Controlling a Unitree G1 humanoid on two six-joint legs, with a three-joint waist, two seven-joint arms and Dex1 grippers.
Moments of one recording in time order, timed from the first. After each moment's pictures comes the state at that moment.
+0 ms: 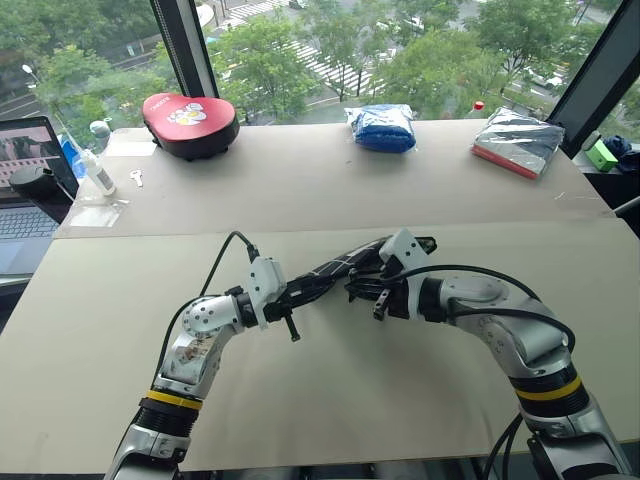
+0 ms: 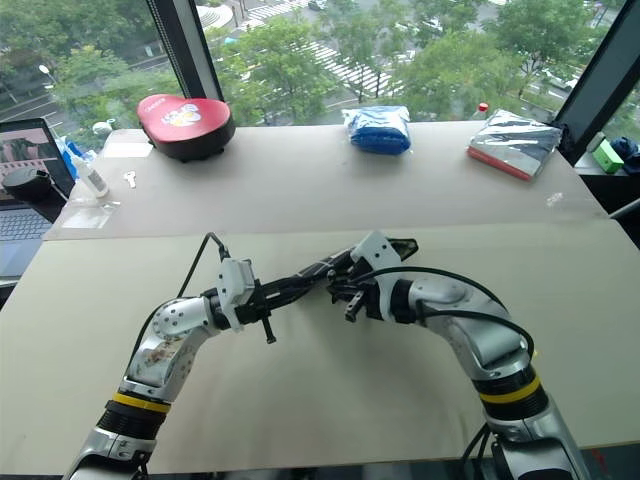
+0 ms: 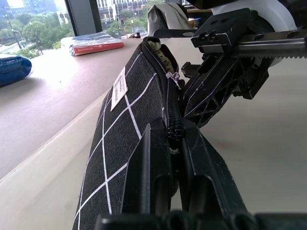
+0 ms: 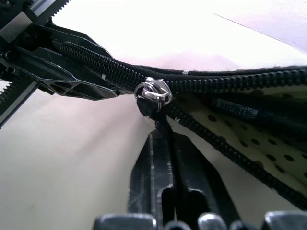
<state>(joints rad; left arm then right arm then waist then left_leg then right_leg) -0.28 0.36 -0.14 0.00 -0.30 -0.02 -0.94 -0.45 -0.54 0.18 -0.34 0.49 0.92 0.67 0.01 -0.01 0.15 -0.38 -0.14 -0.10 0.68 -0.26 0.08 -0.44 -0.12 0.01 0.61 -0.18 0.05</state>
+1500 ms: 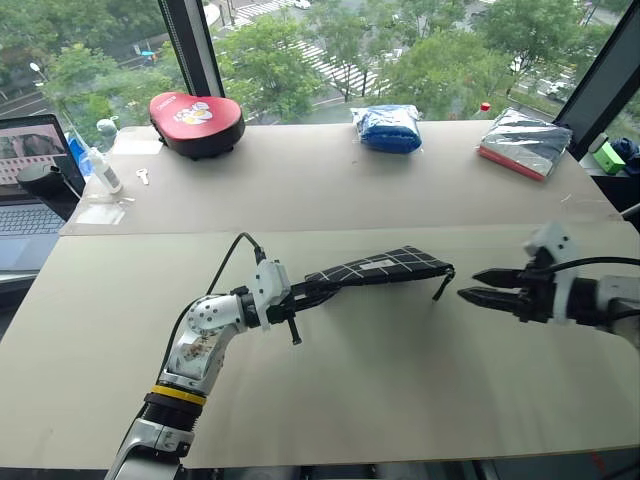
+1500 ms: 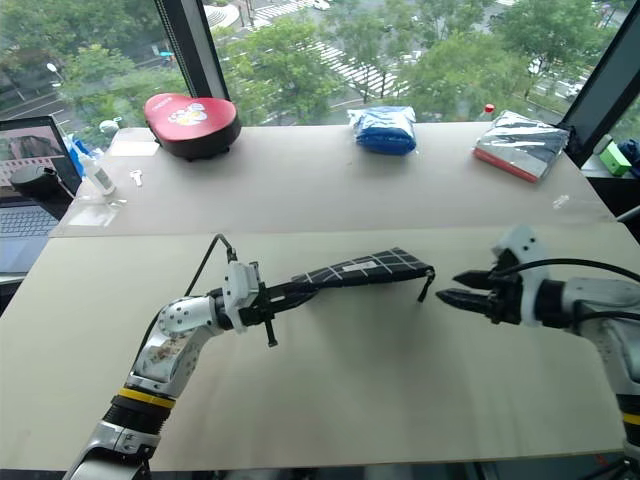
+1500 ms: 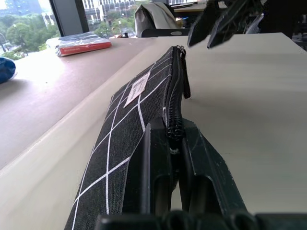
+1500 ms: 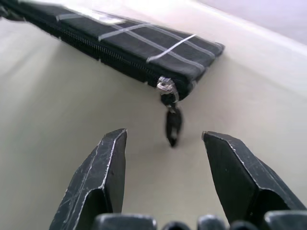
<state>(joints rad) -0.32 0.35 -0.16 0.07 -0.30 -0.07 -1.03 -0.17 -1.02 -0.30 -0.18 0.57 0.79 1.00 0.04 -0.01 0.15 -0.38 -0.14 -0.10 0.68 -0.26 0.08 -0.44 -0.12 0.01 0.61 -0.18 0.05</state>
